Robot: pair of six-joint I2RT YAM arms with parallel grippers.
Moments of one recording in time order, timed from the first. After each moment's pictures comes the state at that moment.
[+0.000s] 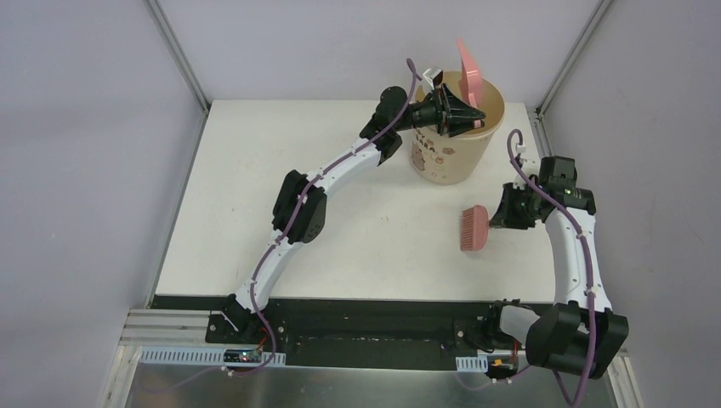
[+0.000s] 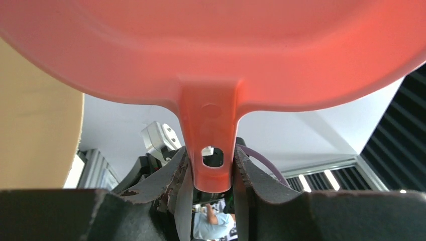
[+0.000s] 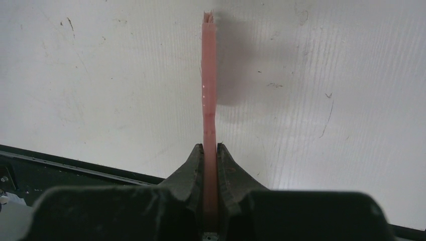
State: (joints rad) left arm -0.71 2.47 2.32 0.46 0.74 -1.73; right arm -0.18 1.14 1.04 -1.02 -0.34 -0.09
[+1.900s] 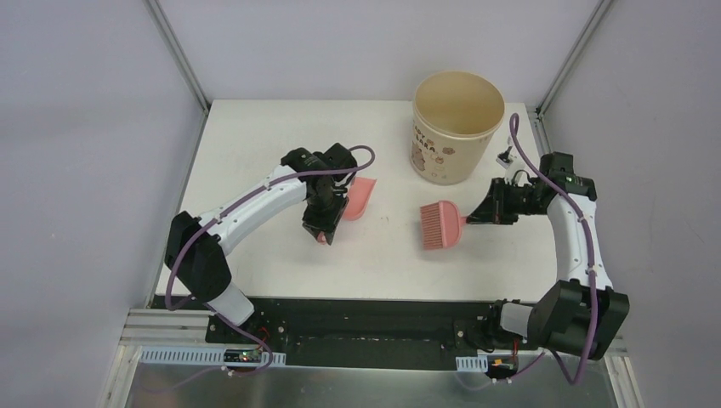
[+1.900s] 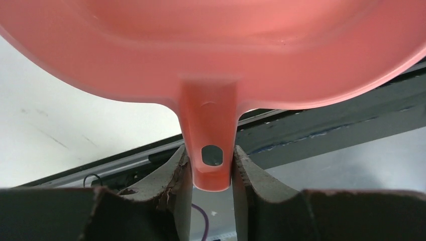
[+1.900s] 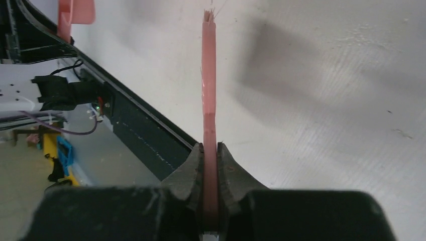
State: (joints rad) left arm -0.71 1.61 1.45 -1.27 0.09 -0.39; right arm -0.21 1.22 1.10 -1.14 -0.80 -0.26
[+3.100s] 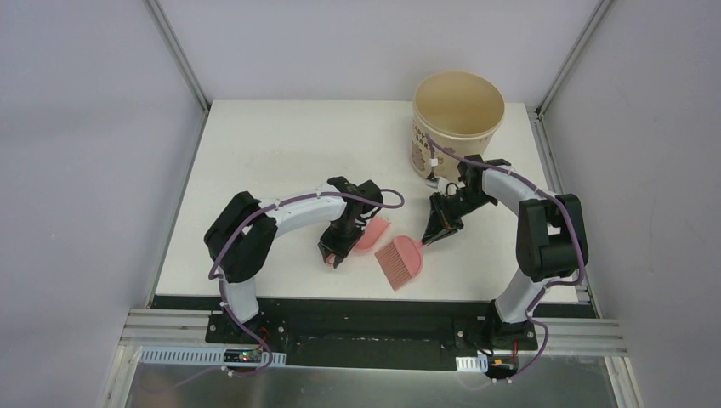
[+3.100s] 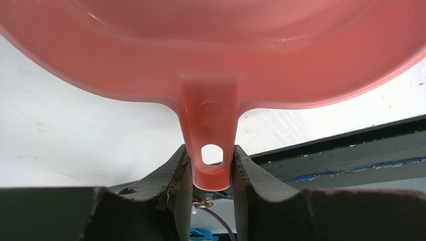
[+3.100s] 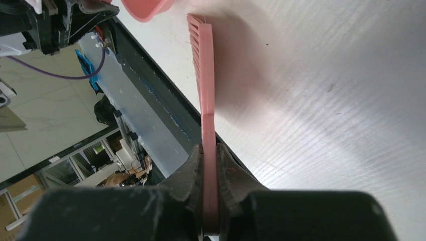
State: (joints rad) left arm -0.84 1.82 1.28 -1.11 0.03 -0.29; right arm 0.20 1.73 1.12 -1.05 -0.85 -0.19
